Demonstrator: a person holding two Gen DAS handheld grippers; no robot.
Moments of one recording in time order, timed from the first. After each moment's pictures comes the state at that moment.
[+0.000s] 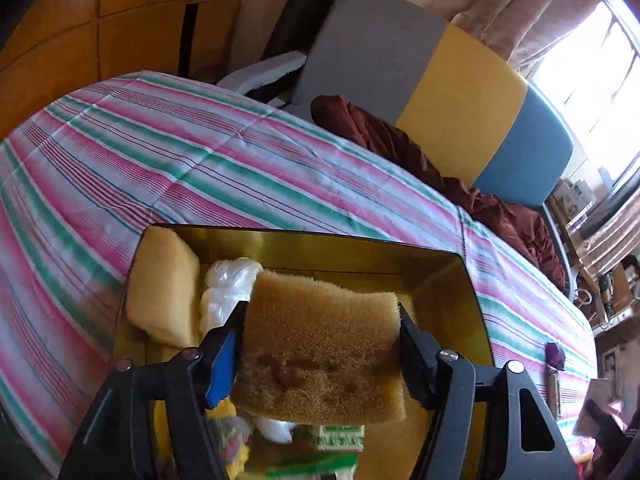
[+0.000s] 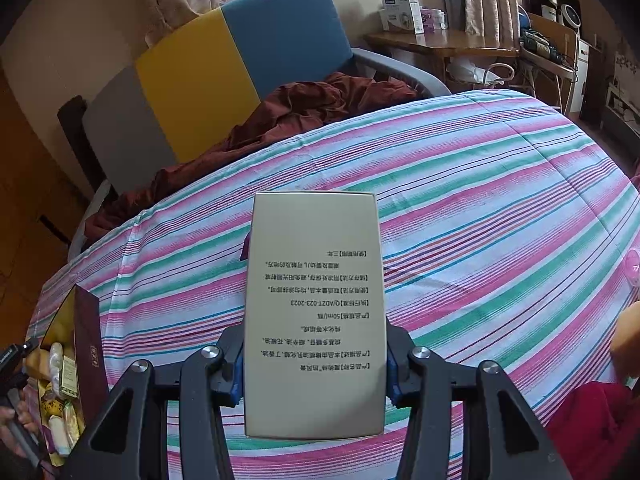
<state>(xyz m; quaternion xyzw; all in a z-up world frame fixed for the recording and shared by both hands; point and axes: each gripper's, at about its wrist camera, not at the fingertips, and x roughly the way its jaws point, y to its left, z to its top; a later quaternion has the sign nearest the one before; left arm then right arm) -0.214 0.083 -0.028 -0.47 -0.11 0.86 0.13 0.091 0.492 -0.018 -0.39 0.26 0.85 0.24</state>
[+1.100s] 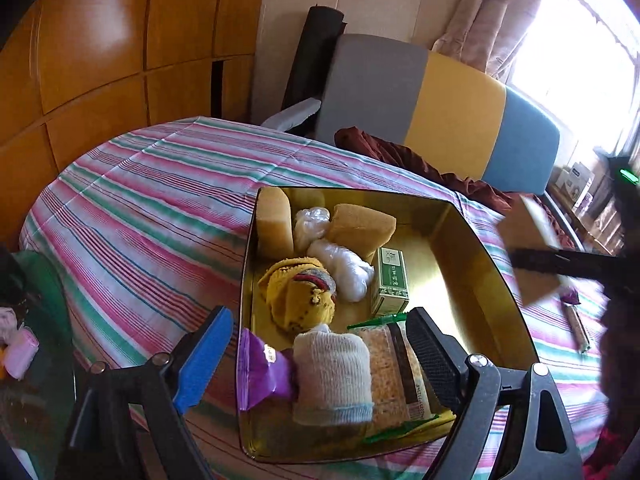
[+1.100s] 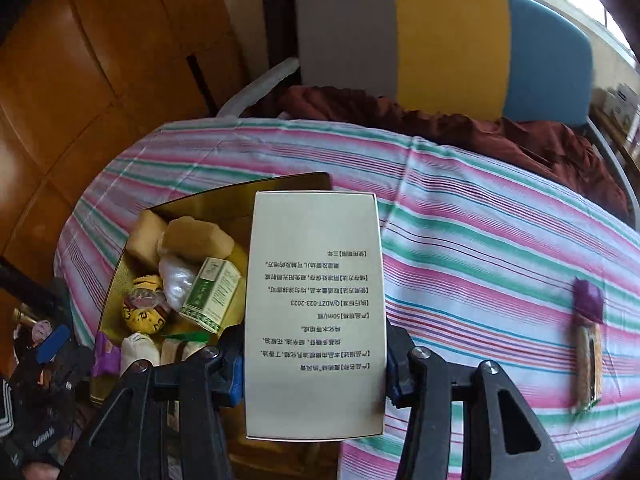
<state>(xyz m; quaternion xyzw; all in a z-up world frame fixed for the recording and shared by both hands) -0.052 0.018 -0.006 -0.38 -0.05 0.92 0.10 -0.078 0.203 0.004 -0.49 0.06 0.87 -0.04</state>
